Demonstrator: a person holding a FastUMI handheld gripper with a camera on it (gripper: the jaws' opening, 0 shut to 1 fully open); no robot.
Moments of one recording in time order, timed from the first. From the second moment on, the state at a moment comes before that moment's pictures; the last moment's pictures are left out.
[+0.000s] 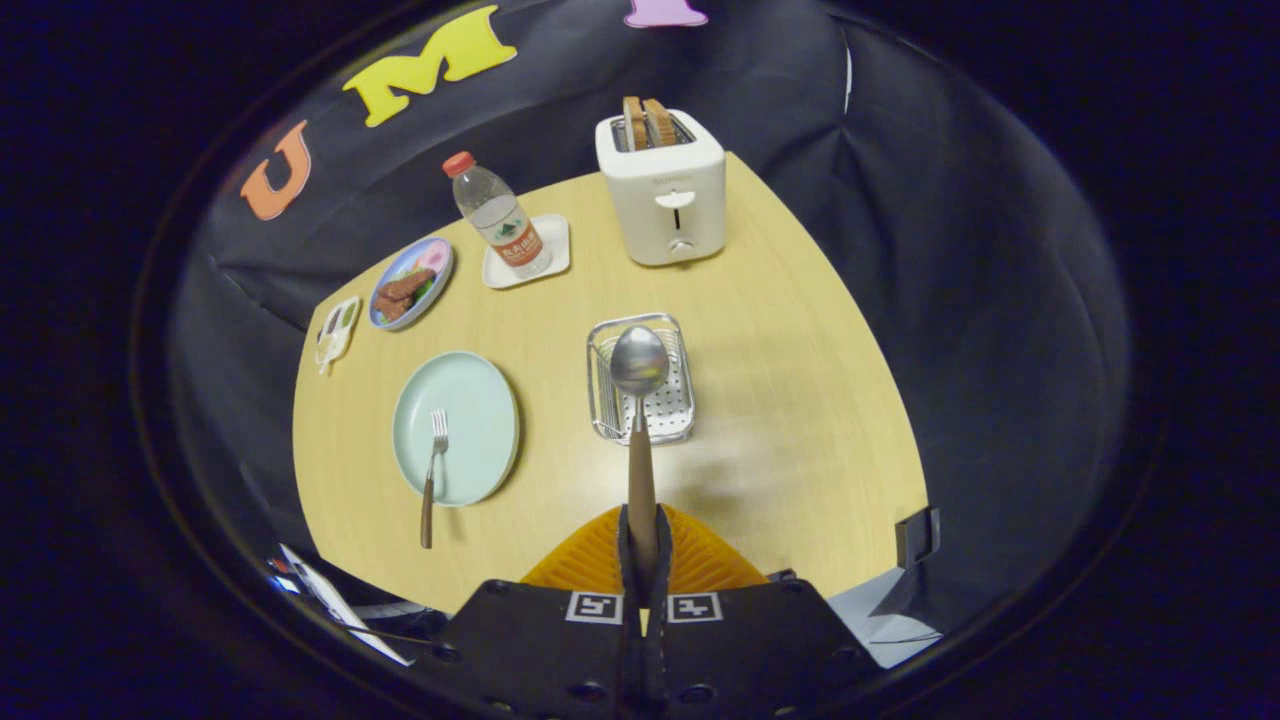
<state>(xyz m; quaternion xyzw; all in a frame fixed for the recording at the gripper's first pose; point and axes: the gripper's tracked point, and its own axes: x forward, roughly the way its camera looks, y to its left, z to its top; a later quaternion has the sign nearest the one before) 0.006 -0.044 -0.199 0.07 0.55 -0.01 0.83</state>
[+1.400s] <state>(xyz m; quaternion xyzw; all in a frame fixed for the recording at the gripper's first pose) 0.018 0.053 -0.139 0.01 0.38 0.03 0.92</state>
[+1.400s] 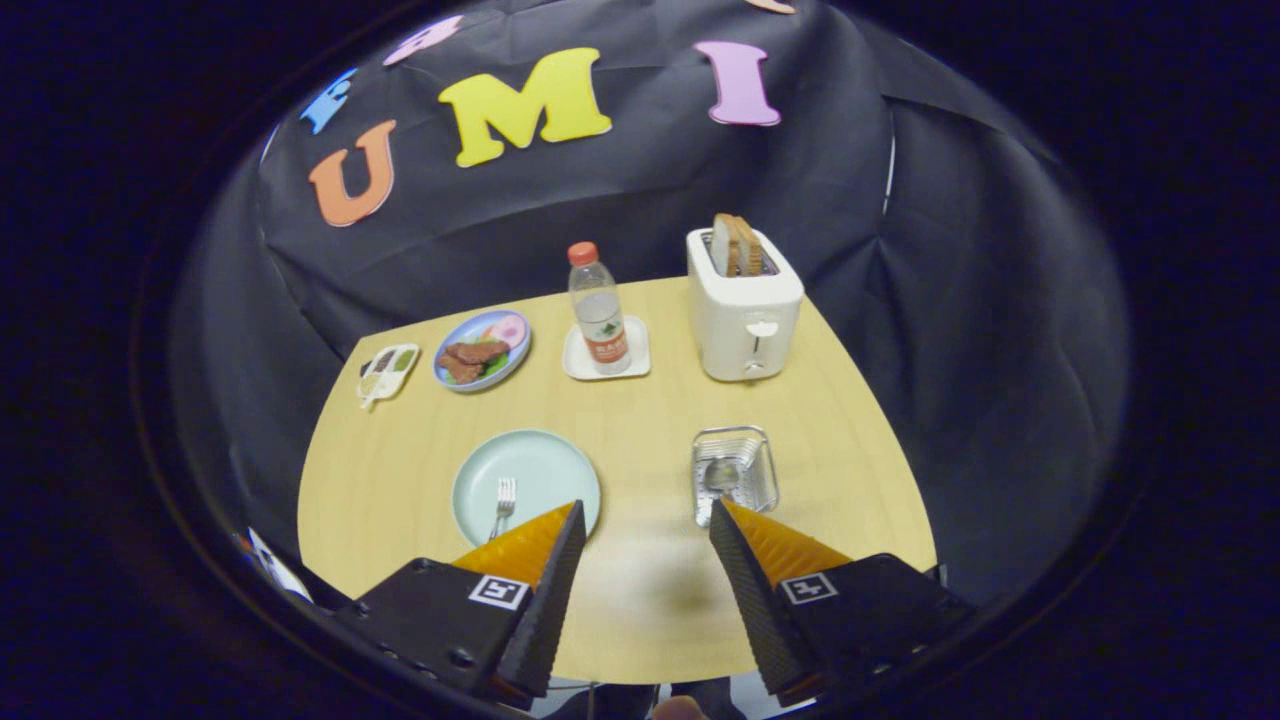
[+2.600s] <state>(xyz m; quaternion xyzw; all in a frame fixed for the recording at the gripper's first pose) -0.025 0.215 -0.342 -0.05 0.52 0.05 0.85</state>
